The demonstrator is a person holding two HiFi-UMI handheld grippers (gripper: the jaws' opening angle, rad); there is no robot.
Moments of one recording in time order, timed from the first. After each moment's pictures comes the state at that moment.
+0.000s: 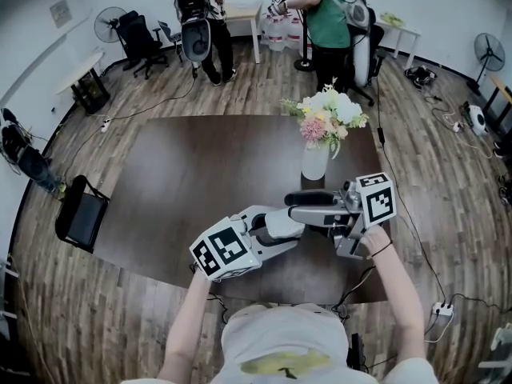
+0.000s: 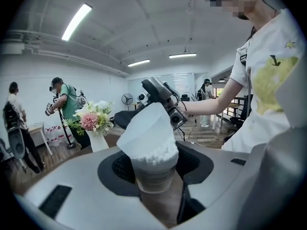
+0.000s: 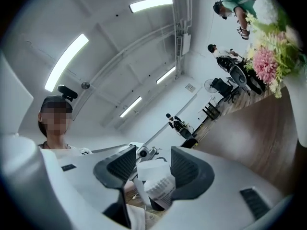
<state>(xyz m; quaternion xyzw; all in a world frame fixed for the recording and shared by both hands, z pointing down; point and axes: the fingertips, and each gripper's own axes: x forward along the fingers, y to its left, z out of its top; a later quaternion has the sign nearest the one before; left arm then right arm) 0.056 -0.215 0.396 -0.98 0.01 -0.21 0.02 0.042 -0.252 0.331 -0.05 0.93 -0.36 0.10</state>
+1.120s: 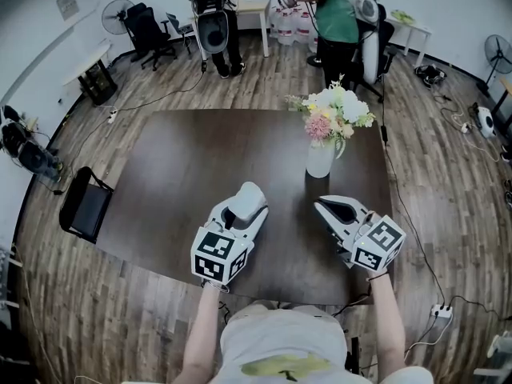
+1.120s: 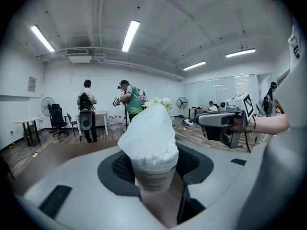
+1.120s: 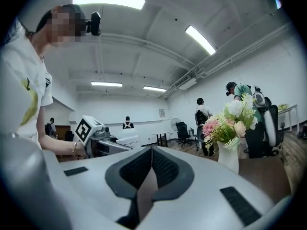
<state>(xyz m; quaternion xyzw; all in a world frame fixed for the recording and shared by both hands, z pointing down) -0.015 -0.301 0.414 -0.92 0.36 -0.16 -0.06 0.106 -0.268 0.392 -0.37 0.93 -0.07 0.01</state>
